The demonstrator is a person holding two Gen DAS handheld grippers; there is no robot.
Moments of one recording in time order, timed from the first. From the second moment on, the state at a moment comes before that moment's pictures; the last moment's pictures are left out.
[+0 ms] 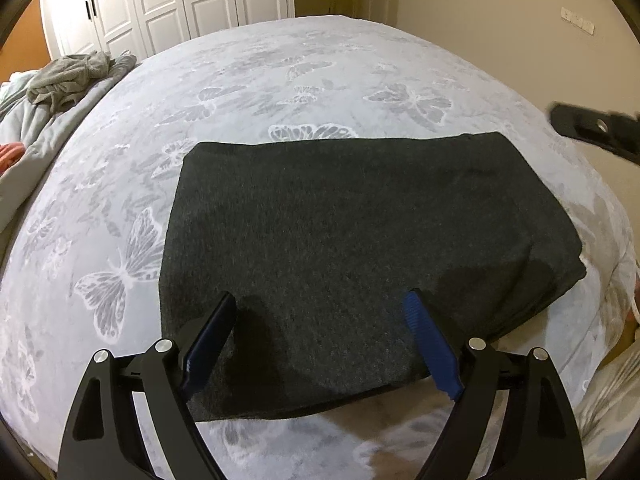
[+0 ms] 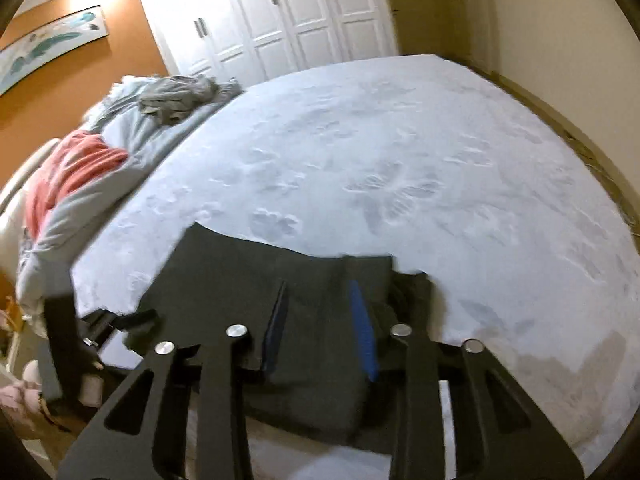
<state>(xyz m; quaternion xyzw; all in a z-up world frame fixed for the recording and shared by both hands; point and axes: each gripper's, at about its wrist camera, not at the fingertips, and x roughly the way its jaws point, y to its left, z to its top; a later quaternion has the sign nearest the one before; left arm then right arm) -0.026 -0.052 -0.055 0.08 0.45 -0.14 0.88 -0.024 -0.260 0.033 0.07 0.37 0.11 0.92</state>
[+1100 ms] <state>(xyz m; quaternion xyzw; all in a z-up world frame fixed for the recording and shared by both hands) -0.037 0.009 -0.052 0.02 0.47 -0.10 0.88 -0.039 -0.266 -0.020 0.03 0.47 0.09 0.88</state>
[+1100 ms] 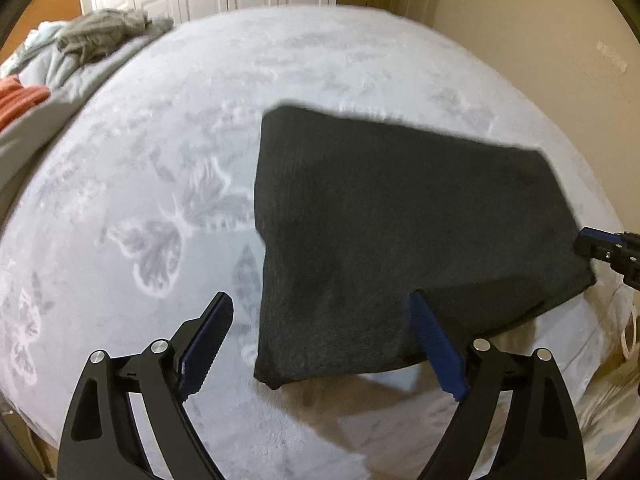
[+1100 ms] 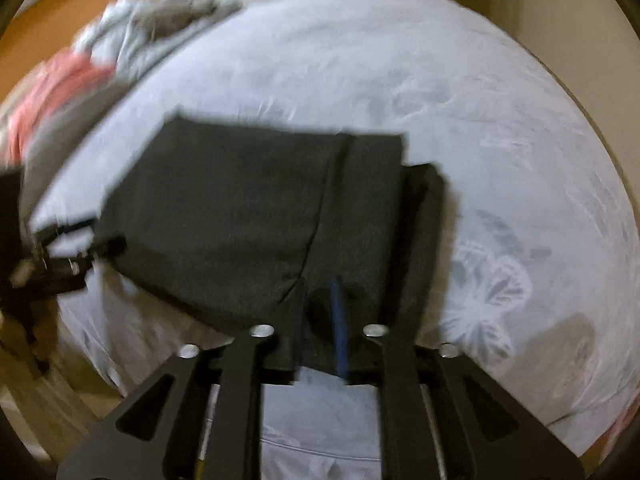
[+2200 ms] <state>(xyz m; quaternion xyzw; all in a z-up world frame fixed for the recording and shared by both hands) 0.016 0.044 -0.085 -0.23 0.55 -0.13 0.79 -0.018 -0.290 -0.050 0.19 0.51 0.08 0.83</state>
